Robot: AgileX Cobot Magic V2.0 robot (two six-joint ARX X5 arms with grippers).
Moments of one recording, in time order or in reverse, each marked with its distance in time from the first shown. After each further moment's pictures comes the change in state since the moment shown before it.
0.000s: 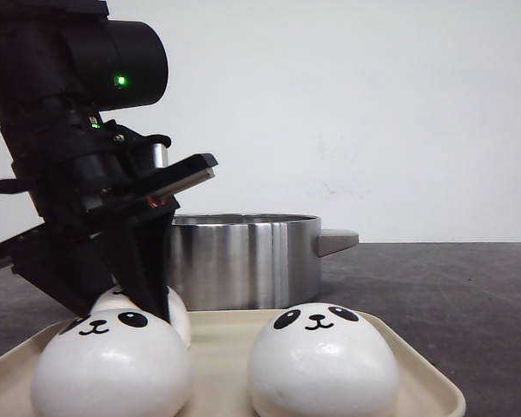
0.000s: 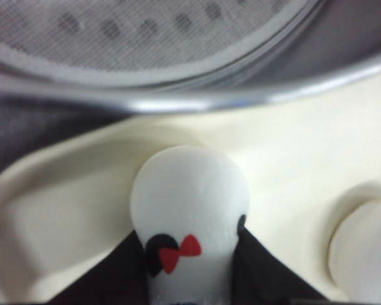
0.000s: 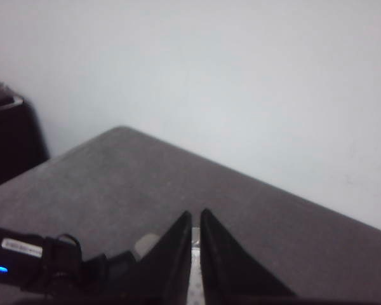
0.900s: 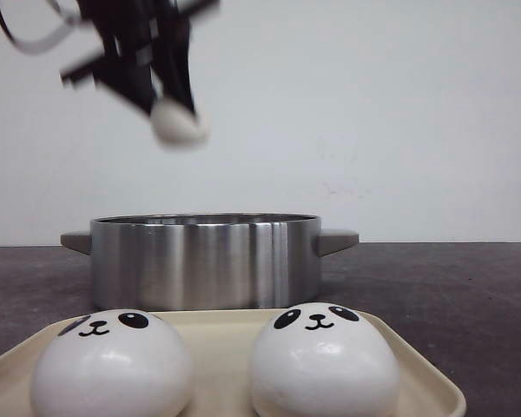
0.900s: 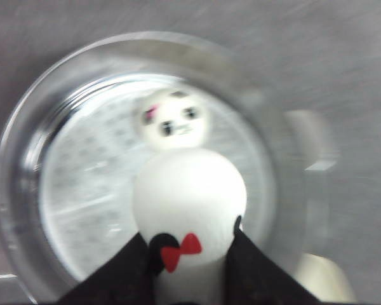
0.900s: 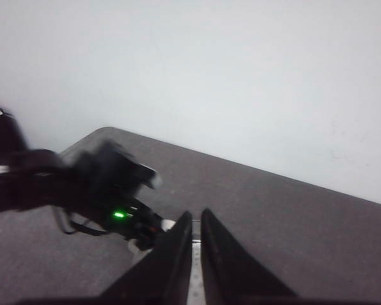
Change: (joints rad) left arm 0.182 0.135 0.608 -0.200 -0.142 0.190; right arm 0.000 -0.058 -0.085 0.000 0.046 0.127
